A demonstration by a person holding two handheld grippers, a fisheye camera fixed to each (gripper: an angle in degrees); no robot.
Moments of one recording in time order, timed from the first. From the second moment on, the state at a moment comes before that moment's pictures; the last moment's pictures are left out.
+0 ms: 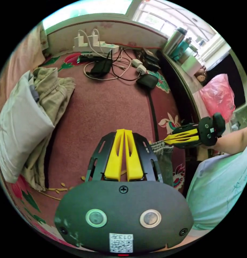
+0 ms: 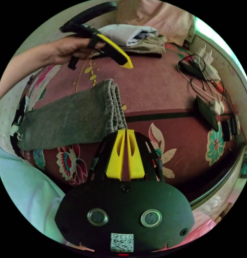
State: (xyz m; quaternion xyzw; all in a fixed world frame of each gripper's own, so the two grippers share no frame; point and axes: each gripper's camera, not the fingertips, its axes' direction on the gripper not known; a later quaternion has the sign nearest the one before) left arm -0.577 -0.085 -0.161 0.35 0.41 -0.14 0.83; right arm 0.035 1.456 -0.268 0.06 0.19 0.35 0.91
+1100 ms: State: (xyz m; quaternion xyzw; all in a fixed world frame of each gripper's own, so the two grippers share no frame) left arm -0.404 0.136 -0.082 0.42 0.39 -0.10 0.81; right arm -0.087 1.332 -0.235 0.21 0.06 0.29 0.93
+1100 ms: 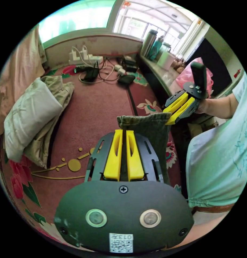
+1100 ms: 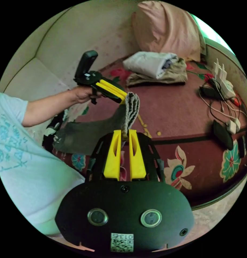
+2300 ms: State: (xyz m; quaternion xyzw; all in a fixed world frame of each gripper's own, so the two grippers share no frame) left arm 0.083 0.519 0.075 0.27 0.28 -0.42 0.82; right arm -0.483 0.919 0.126 0.04 0.29 0.10 0.95
